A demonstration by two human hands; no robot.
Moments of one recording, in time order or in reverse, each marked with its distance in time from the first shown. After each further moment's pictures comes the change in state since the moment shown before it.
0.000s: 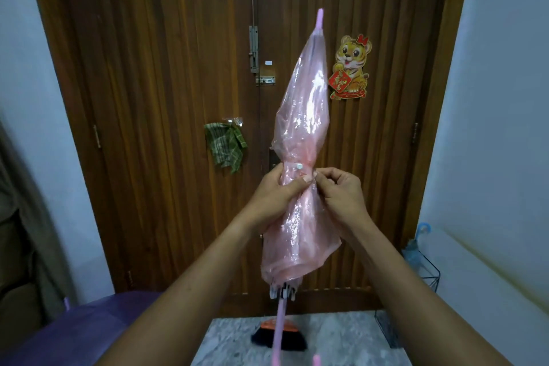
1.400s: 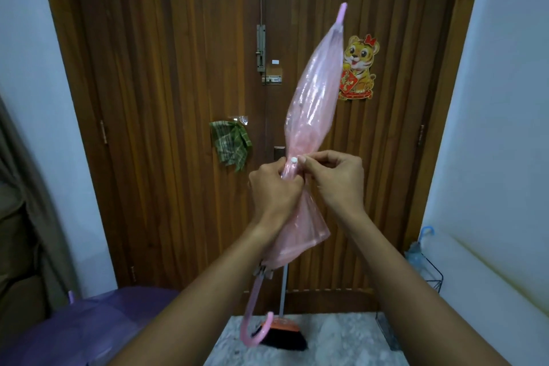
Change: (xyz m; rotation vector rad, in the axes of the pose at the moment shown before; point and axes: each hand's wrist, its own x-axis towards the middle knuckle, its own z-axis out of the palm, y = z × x) left_hand -0.006 0.007 0.009 0.530 0.598 0.290; right_hand -0.008 -0.033 0.029 -0.283 0.123 -0.279
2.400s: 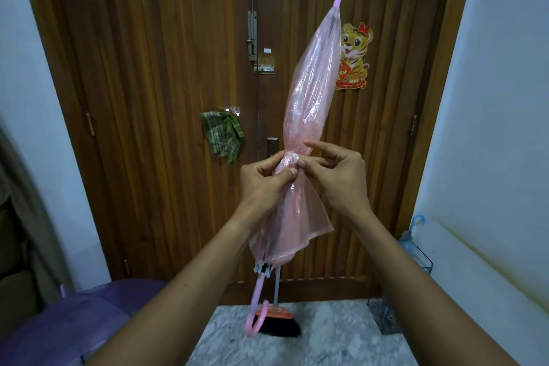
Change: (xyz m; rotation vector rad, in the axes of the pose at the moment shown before) left_hand -0.004 -0.022 -0.001 -0.578 -0.271 -0.319; right_hand -0.003 0.016 -0.020 0.013 -0.138 -0.076
